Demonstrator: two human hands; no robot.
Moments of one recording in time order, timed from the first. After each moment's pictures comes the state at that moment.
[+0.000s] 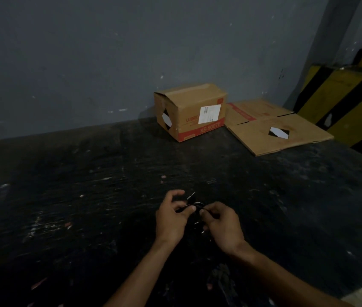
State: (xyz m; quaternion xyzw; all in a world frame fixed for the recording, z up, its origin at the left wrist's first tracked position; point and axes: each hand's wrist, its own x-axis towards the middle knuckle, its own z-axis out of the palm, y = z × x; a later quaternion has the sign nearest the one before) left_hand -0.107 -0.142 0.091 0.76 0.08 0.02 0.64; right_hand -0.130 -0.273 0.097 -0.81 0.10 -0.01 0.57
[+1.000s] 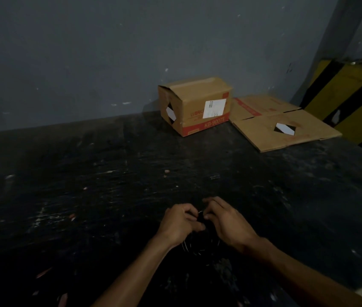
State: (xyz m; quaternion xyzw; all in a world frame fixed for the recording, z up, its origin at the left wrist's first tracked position) left_hand -0.108 -0.129 0.080 0.84 0.00 -0.15 0.51; right_hand -0.117 -0.302 0.083 -0.95 -0.19 0.01 0.27
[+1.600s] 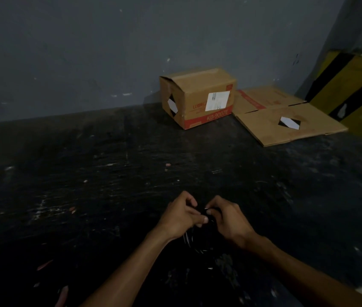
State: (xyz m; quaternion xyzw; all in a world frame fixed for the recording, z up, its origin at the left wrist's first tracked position) left_hand -0.102 -0.127 0.080 0.81 -0.01 -0.18 0.56; right_hand -0.109 -0.299 0.065 -0.92 -0.10 0.03 0.38
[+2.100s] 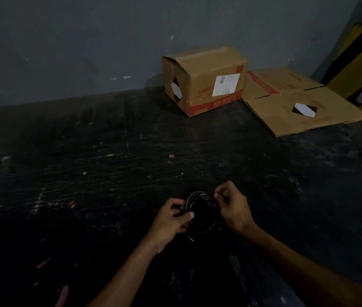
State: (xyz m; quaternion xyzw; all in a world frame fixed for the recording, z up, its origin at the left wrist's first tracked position) left_hand -0.088 -0.098 0.028 0.71 0.13 -0.19 0.67; right_hand -0.063 -0.293 0.034 -0.87 0.03 -0.02 0.48
